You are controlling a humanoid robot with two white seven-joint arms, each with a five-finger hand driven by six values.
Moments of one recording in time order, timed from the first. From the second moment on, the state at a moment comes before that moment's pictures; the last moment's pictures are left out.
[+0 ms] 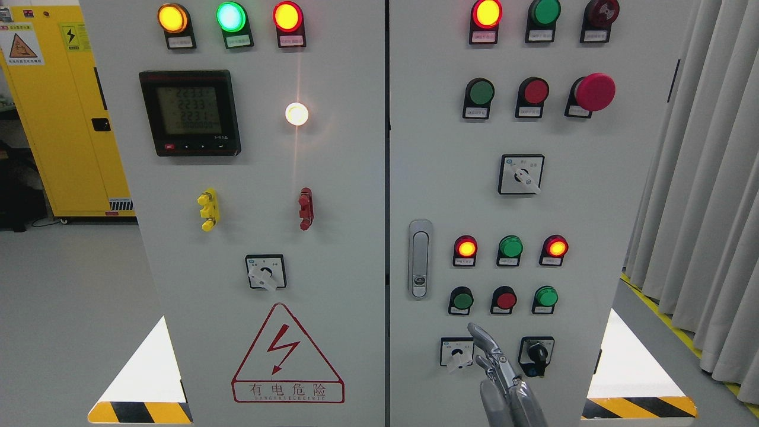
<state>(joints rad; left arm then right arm) -0.04 -0.11 -0.09 -0.04 0.15 -0.05 -0.03 -0.06 -0.16 0.35 -2.01 0.05 -0.02 -0.16</state>
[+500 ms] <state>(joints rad) -0.04 -0.11 -0.09 -0.04 0.15 -0.05 -0.03 -0.06 -0.14 0.35 -2.01 0.06 0.01 -0.16</state>
